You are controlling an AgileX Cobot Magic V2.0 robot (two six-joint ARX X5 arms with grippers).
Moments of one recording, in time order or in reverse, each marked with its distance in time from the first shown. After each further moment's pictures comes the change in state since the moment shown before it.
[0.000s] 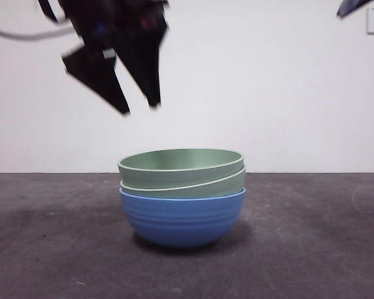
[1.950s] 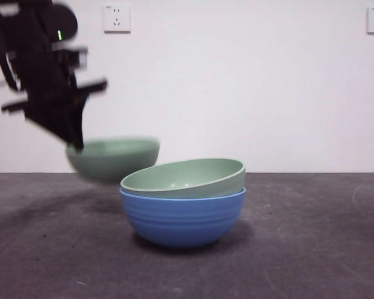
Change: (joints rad) left arm 0.373 0.117 -0.062 0.246 0.042 -0.062; right arm 0.000 -0.094 0.000 0.005 0.003 -0.039
